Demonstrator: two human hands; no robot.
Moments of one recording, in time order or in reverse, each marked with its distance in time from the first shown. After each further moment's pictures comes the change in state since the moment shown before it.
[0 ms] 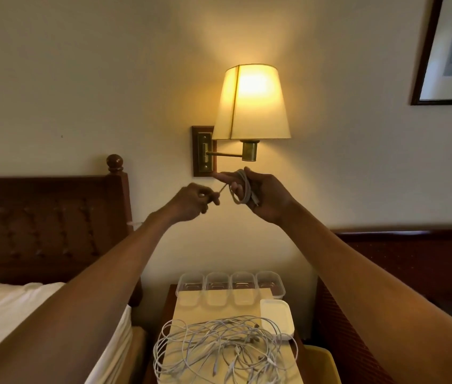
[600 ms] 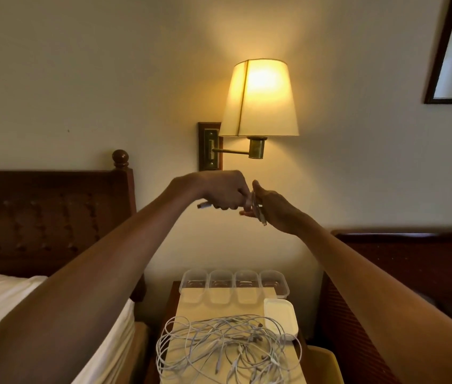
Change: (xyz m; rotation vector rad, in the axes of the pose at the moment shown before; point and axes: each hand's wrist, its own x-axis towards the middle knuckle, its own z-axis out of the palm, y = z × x) left_hand 0.000 0.083 -0.006 0.434 -0.444 0.157; right_hand 0.009 0.023 -0.034 -0.810 0.202 0.034
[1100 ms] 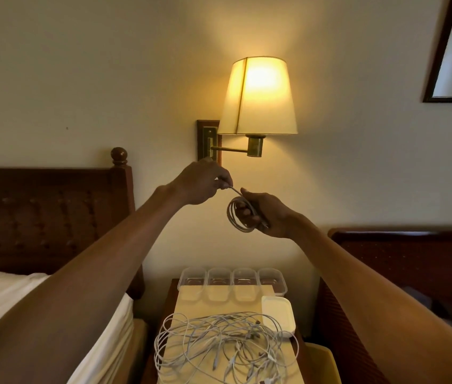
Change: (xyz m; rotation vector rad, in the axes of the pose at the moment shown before) left_hand 0.001 -0.051 0.015 0.211 0.548 0.093; right_hand -0.013 -0.003 0.009 0.405 -0.242 0.169
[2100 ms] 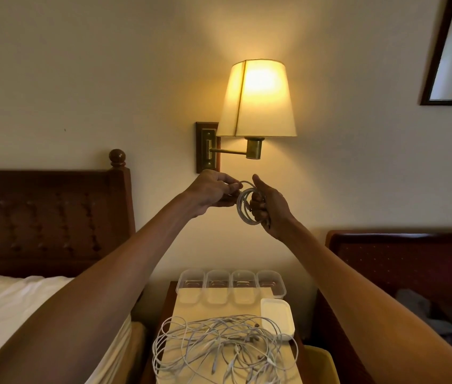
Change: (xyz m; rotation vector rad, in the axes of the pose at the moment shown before) left_hand 0.005 0.029 0.017 -1.042 0.007 -0.594; right_hand -0.002 -0.001 0.005 0.051 0.413 -0.295
